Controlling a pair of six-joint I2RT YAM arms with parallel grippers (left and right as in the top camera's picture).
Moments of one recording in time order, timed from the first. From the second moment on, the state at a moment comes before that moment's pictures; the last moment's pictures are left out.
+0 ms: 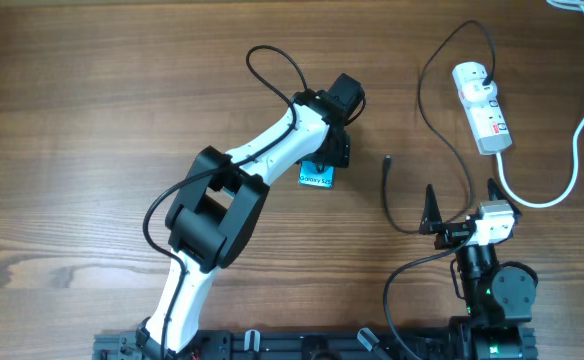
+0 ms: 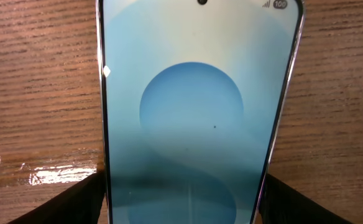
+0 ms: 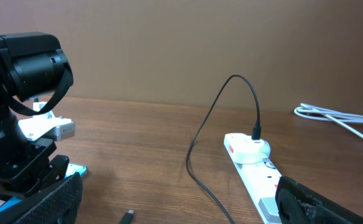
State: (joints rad) left arm -0.66 2.26 1.72 -0.89 -0.05 -0.54; right arm 0.02 0.02 0.01 0.00 -0.06 -0.05
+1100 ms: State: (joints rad) left arm -0.65 2.21 1.72 -0.88 -0.09 -0.50; right arm 0.02 0.02 0.01 0.00 -0.06 -0.05
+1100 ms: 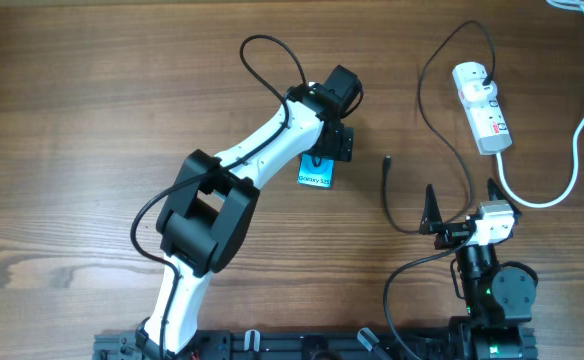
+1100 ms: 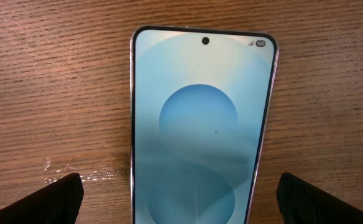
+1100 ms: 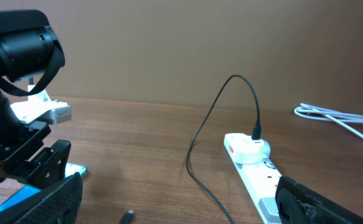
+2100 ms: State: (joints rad) left arm -0.65 2.26 1.72 -0.86 -0.06 -0.47; right arm 0.02 0.02 0.01 0.00 -0.06 -0.05
